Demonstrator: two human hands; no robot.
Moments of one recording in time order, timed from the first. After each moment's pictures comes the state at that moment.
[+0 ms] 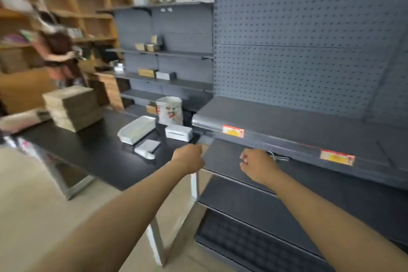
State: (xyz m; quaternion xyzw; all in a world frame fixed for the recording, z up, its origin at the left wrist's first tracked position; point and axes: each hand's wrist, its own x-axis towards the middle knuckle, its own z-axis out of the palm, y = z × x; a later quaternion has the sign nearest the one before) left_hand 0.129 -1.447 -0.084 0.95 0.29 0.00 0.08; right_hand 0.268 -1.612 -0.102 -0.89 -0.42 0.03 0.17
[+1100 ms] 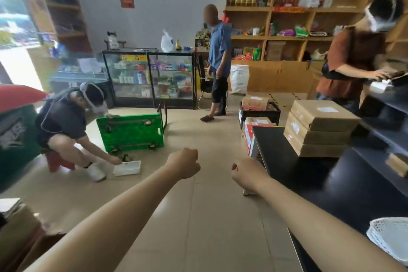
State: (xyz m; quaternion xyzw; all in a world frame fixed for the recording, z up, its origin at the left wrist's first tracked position) left_hand -0.396 -0.923 -0.114 0.63 0.77 0.04 0.07; right_hand -0.196 -0.867 -0.131 -0.51 -0.85 0.10 0.05
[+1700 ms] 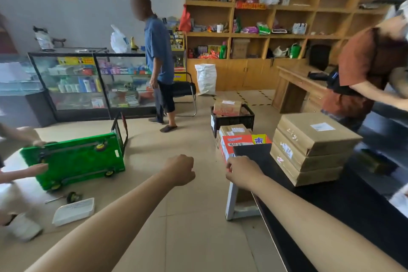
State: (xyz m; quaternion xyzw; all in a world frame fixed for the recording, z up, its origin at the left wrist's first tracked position) left_hand -0.450 -0.599 -0.125 0.72 0.69 -0.03 0.06; right_hand -0.248 -0.573 -0.130 -0.58 -0.80 0.13 0.06
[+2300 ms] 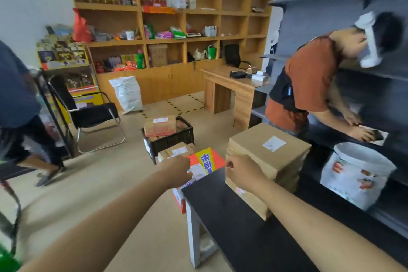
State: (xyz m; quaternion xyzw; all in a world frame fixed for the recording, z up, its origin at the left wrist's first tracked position) left_hand -0.329 -0.270 -0.108 0.87 0.50 -0.02 0.02; right_hand -0.125 -0.341 -0.115 -0.74 -0.65 0.10 0.16
